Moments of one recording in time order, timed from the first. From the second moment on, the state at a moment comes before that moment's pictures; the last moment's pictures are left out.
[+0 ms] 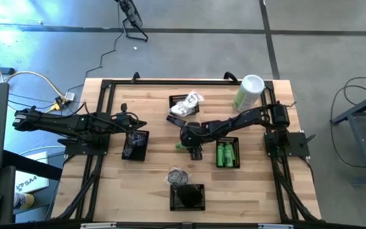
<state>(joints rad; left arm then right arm) -0.09 0.52 0.41 -0.13 -0.36 0.06 0.00 2.00 1.19 -0.23 -0.03 -0.08</state>
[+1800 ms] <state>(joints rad) -0.08 0.54 0.41 -0.13 -0.36 0.05 0.33 1.42 0.93 -1.02 0.30 1.17</state>
